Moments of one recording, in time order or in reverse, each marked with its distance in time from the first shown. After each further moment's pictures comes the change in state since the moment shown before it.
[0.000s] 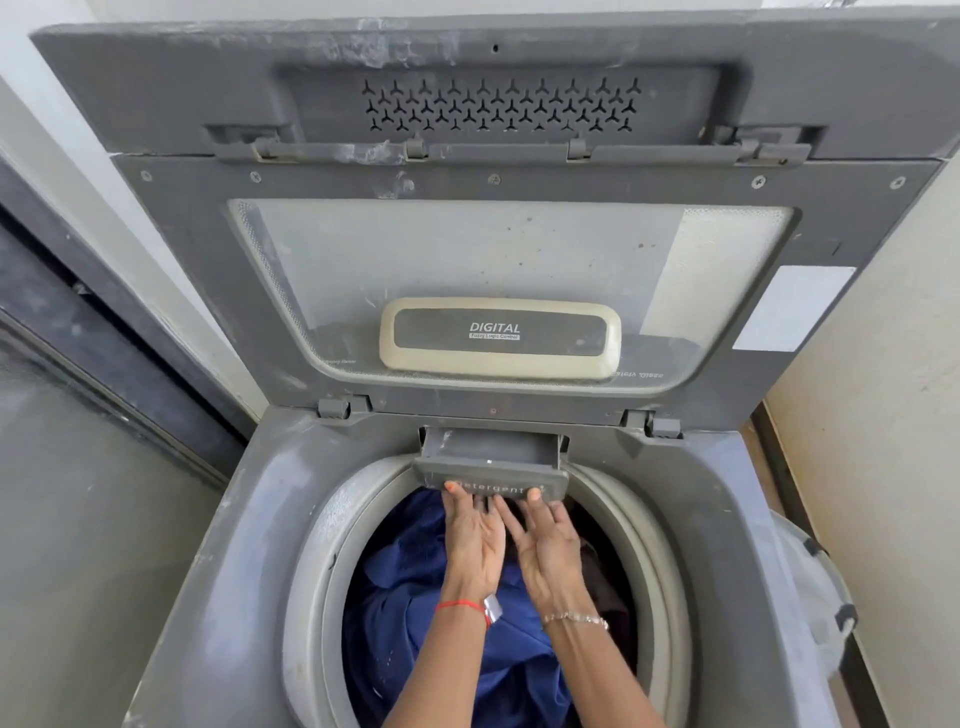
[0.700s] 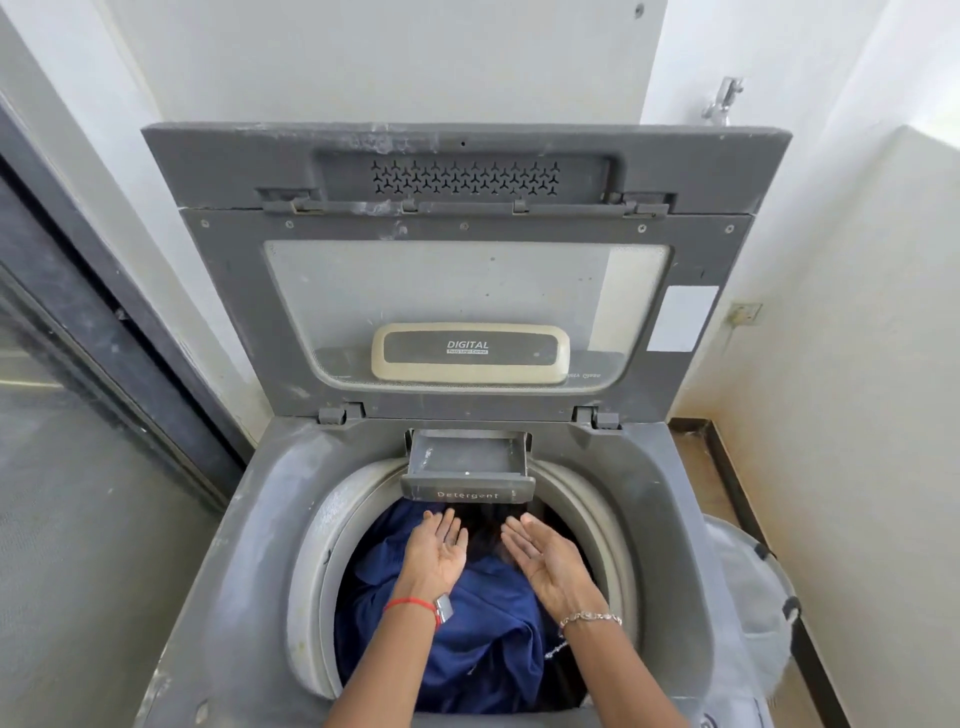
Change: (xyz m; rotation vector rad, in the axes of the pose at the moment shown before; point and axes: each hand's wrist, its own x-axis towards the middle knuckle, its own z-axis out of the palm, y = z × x) left_hand -0.050 0.036 0.001 0.185 0.286 -0.245; right_hand -0.053 -0.038 -0.012 -0.199 0.200 0.180
